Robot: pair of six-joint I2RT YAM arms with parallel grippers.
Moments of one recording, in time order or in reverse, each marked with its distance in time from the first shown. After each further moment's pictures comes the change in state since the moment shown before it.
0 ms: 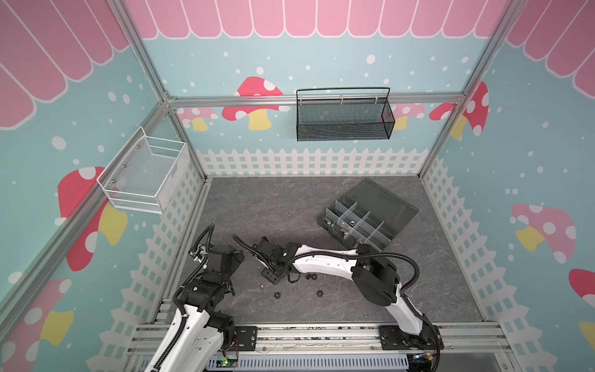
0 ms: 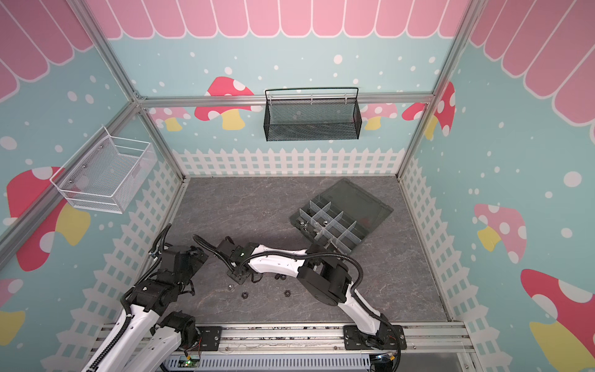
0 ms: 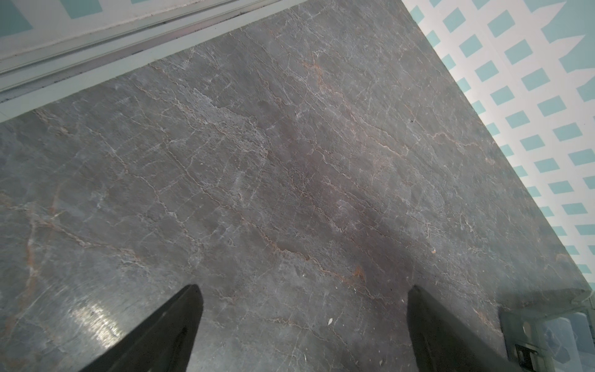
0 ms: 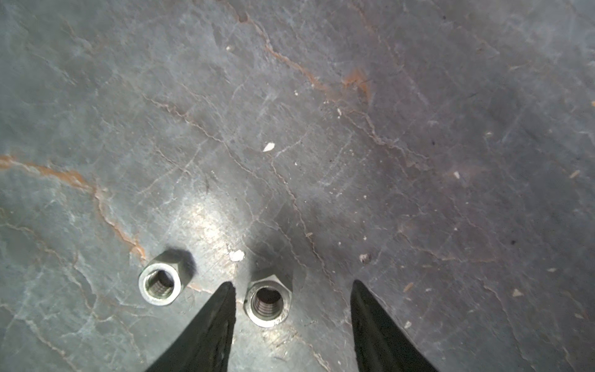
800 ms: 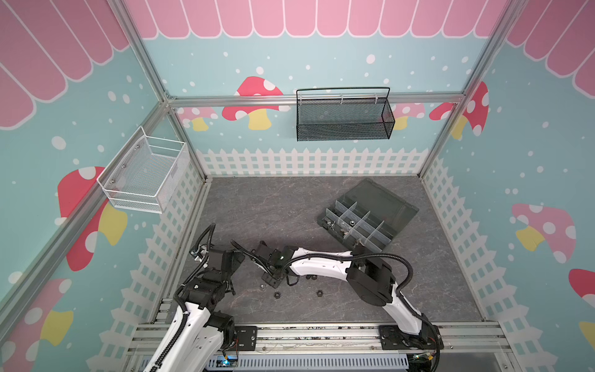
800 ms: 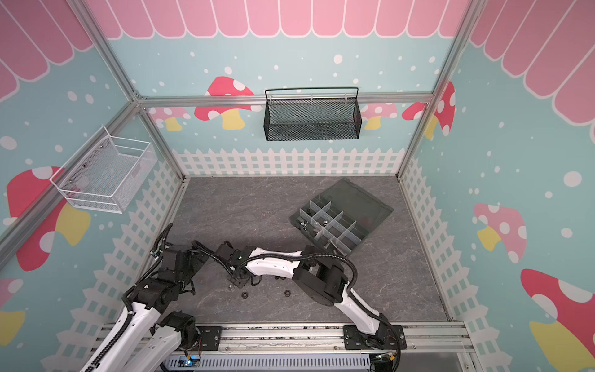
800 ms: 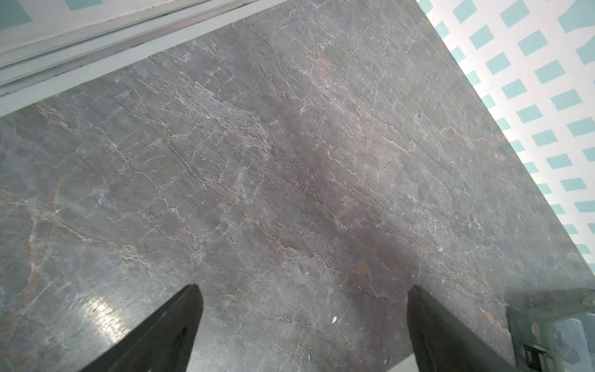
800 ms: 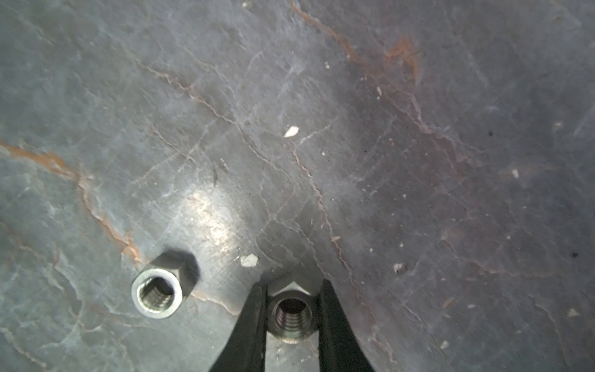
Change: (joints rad) left arm 0.006 0.022 0.000 -0.001 0.013 0.000; right arm 0.012 0.035 0.007 -0.006 -0.008 -0.005
